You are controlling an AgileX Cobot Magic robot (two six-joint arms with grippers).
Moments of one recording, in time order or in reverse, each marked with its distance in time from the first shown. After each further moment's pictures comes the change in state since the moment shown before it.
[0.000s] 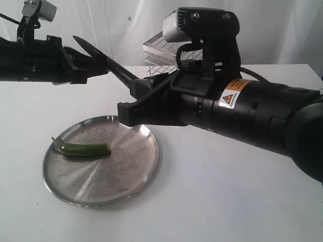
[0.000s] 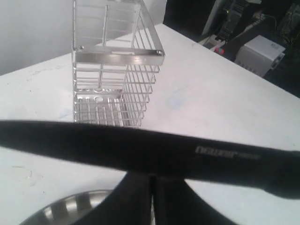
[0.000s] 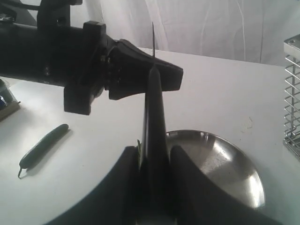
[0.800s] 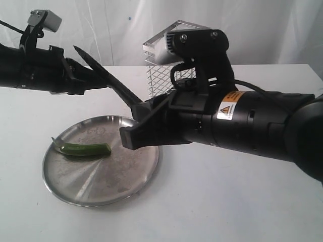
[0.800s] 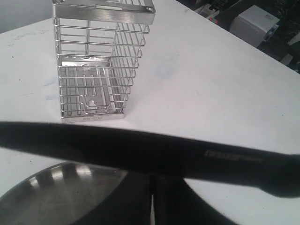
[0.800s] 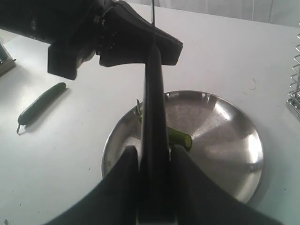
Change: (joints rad) left arm 0.000 0.000 0.000 0.150 0.031 -0.122; right arm 0.000 0.005 -0.001 0.002 0.148 -0.028
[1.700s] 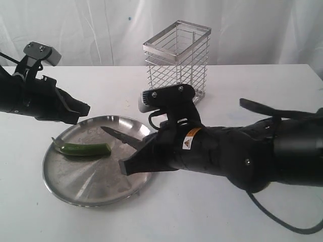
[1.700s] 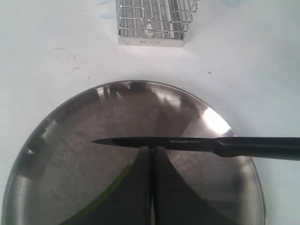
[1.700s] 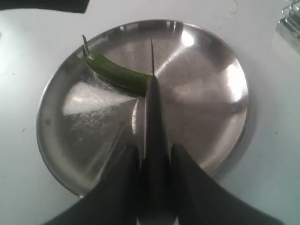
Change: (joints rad) left arm 0.013 0.002 0.101 0.194 -0.207 -0.108; right arm -0.035 0.300 0.009 0.009 -0.099 0.024
